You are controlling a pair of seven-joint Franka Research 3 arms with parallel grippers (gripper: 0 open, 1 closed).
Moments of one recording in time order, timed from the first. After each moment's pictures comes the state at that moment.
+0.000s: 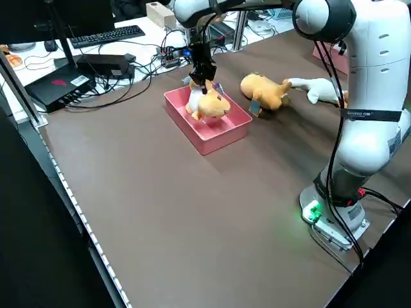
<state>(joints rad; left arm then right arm) 0.08 0.51 -0.02 -1.56 0.12 1.65 -0.13 0.65 0.15 0.02 -2.09 -0.02 2.24 0.09</state>
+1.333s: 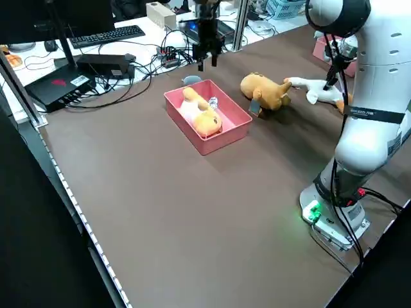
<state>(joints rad) 0.02 0.42 -0.04 -1.53 0.12 1.72 -0.23 0.90 0.43 0.01 -2.07 -0.01 2.61 0.32</state>
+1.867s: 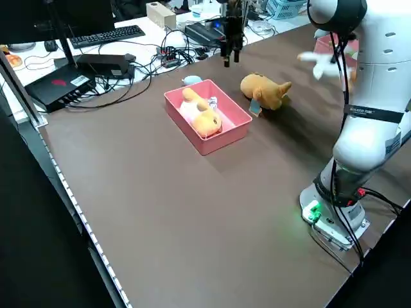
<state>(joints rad) -0.04 0.44 -0.19 -1.55 0.08 1.71 -0.56 0.72 0.18 -0.02 -2.04 -0.01 2.24 0.48</state>
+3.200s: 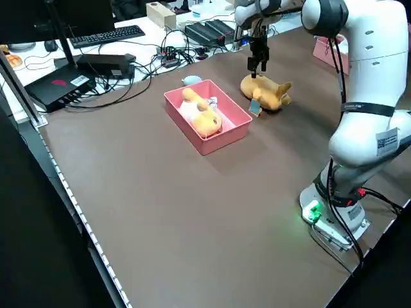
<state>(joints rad) -0.22 0.60 -0.20 -1.55 -0.03 1.90 -0.60 0.01 0.17 -0.03 -2.15 0.07 2.15 -0.34</state>
